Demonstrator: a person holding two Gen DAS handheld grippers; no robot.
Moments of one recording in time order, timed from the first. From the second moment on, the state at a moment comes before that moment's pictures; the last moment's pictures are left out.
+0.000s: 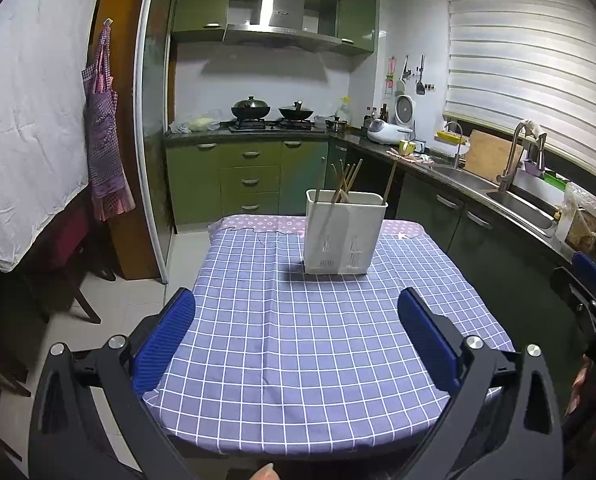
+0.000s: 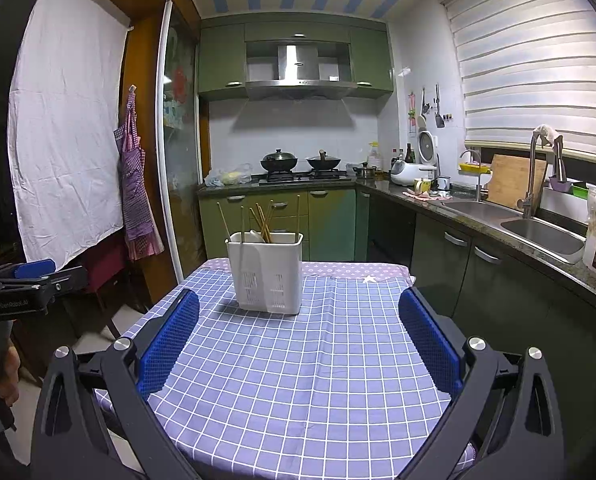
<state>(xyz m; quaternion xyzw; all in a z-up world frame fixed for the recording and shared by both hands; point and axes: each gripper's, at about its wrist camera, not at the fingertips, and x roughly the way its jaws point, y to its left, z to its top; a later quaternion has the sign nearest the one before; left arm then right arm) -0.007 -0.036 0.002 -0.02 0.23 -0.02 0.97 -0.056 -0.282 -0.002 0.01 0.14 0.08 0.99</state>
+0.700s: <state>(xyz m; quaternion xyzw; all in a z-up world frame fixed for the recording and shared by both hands) -0.005 -0.036 -0.002 -0.02 0.24 -0.02 0.97 -0.055 -0.279 -0.004 0.01 0.15 0.08 0.99</state>
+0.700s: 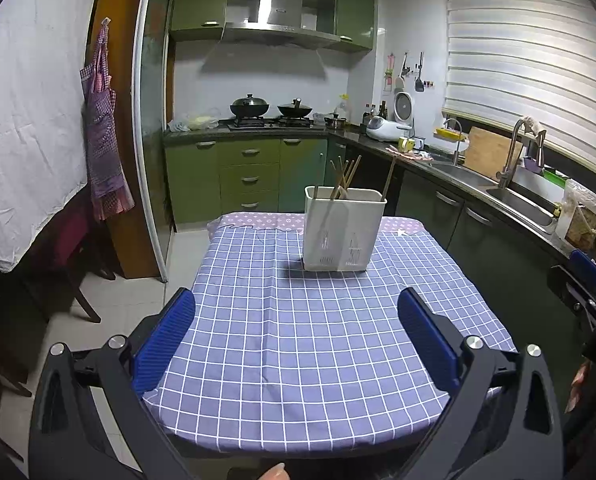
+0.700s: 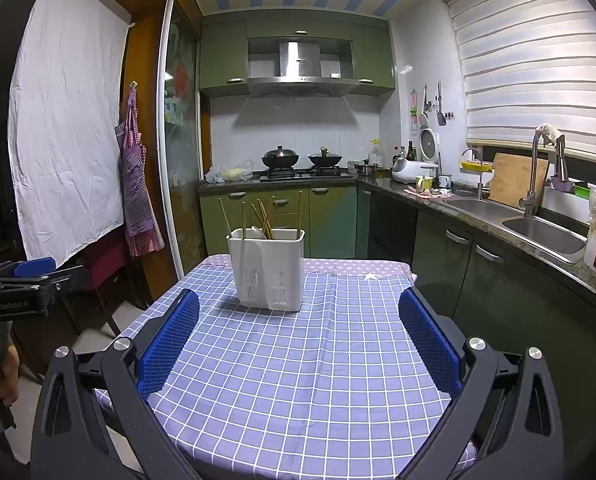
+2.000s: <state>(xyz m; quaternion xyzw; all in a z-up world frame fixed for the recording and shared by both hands) -0.006 -0.039 -0.004 -0.02 0.25 -0.02 0.97 -0.053 -0.280 -0.007 0.01 0.15 0.08 0.99</state>
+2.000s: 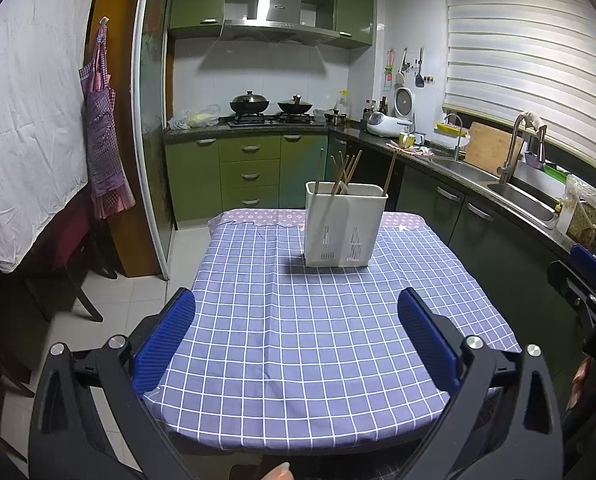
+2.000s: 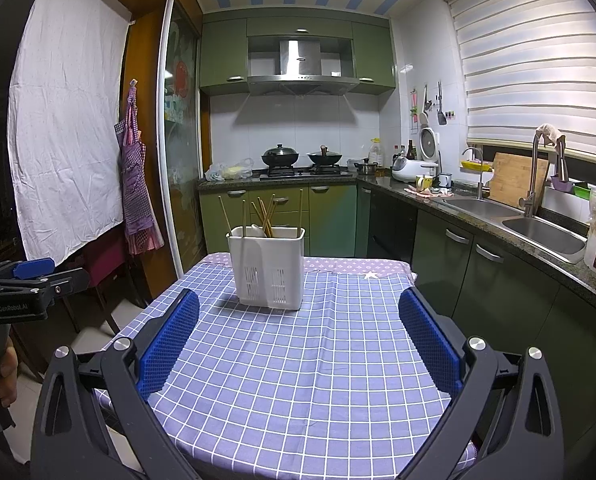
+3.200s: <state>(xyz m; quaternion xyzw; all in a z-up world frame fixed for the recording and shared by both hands) 0.009 -0.039 -0.012 -0.04 0.27 -0.06 0.96 -0.037 -0.286 -0.021 0.00 0.17 0.09 0.98</state>
